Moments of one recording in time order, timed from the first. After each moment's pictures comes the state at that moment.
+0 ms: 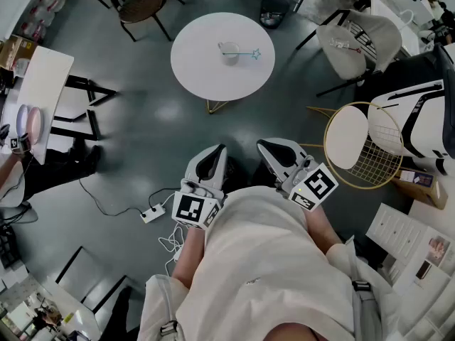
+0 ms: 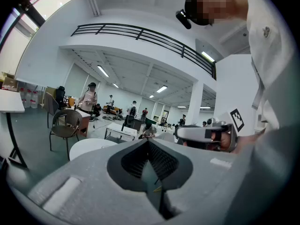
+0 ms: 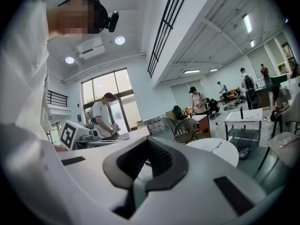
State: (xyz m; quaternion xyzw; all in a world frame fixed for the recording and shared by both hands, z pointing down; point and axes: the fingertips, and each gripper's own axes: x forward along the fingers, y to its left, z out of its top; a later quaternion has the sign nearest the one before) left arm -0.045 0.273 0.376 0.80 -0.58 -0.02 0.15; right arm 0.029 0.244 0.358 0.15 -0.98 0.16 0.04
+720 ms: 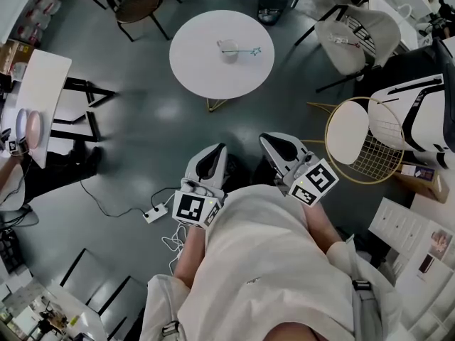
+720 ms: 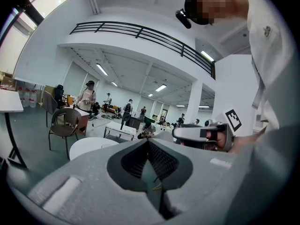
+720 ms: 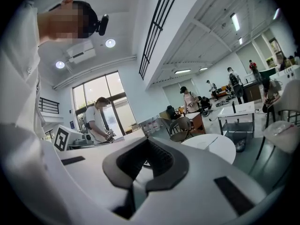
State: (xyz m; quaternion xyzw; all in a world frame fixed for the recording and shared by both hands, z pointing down) left arm -0.052 0.273 0.378 0.80 -0.58 -0.01 0.16; right arm 0.028 0.232 0.366 0.19 -0.96 0.19 0.03
